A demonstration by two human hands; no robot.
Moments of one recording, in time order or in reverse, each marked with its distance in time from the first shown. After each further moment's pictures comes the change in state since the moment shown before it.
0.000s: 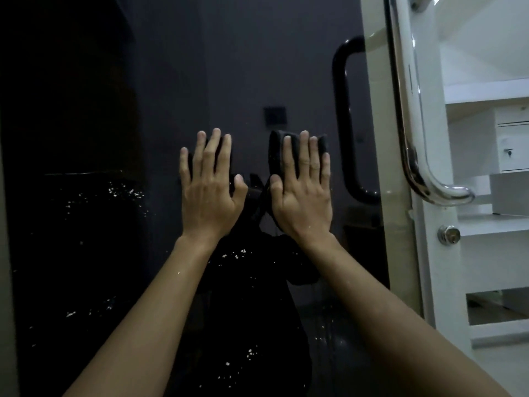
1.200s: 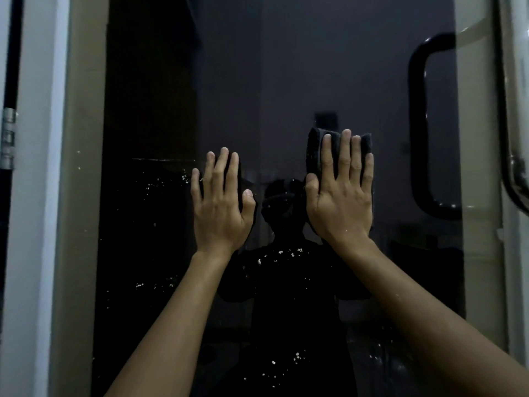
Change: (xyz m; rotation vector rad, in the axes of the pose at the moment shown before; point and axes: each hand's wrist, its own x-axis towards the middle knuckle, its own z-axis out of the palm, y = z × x) left_hand -0.048 -0.074 -0.014 0.147 0.027 -0.138; right_hand 0.002 -0.042 0.012 0.036 0.051 -0.033
